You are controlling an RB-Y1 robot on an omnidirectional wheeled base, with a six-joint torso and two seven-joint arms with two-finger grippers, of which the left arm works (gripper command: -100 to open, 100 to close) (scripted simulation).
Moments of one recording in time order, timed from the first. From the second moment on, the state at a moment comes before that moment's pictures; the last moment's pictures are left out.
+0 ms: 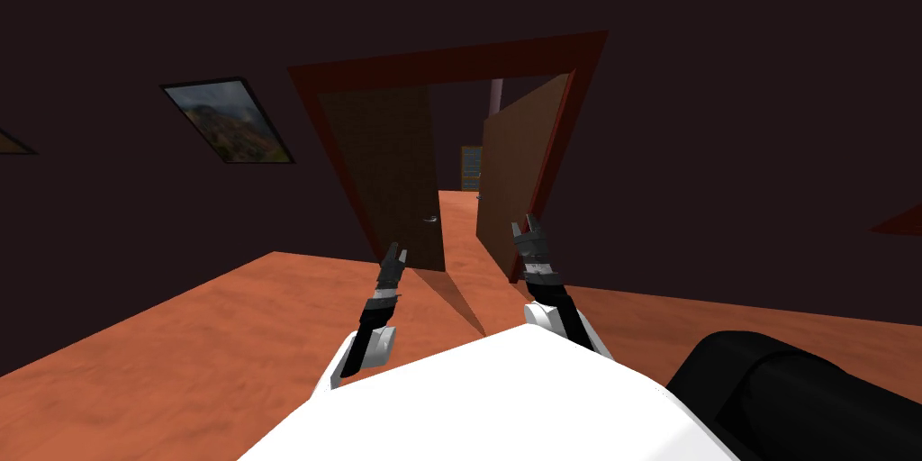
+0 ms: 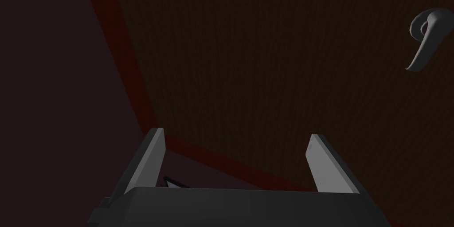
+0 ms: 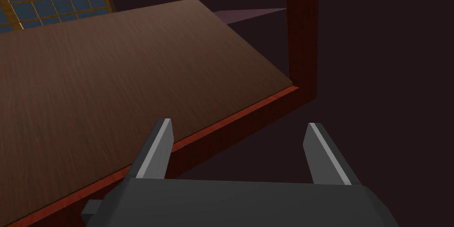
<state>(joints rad) 0.17 0.09 -0.11 -1.56 -0.08 -0.66 0.14</state>
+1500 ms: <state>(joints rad) 0.03 0.09 -0.14 -1.17 -0.07 -0.71 0.13</state>
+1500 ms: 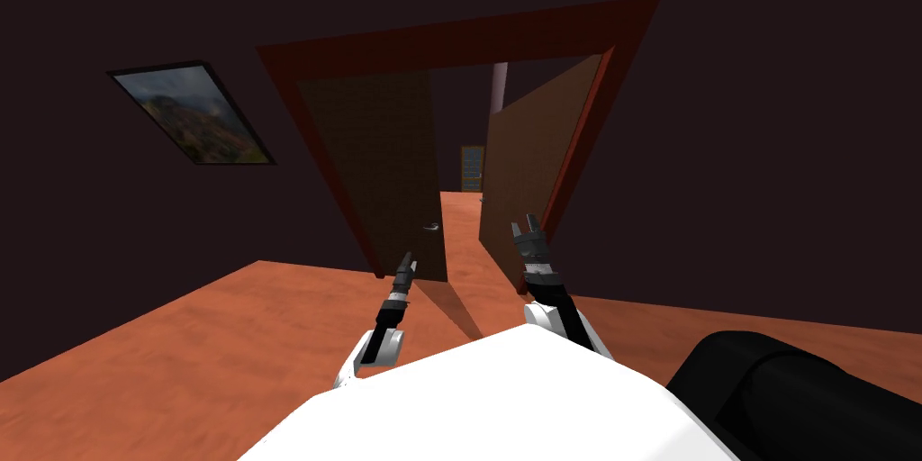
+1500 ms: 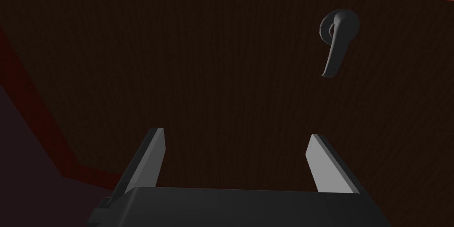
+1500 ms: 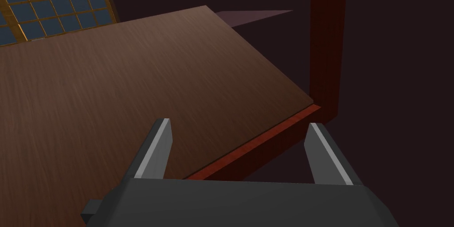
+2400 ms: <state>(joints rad) -0.05 0.07 -0.16 -0.95 -0.07 -0.75 0.12</state>
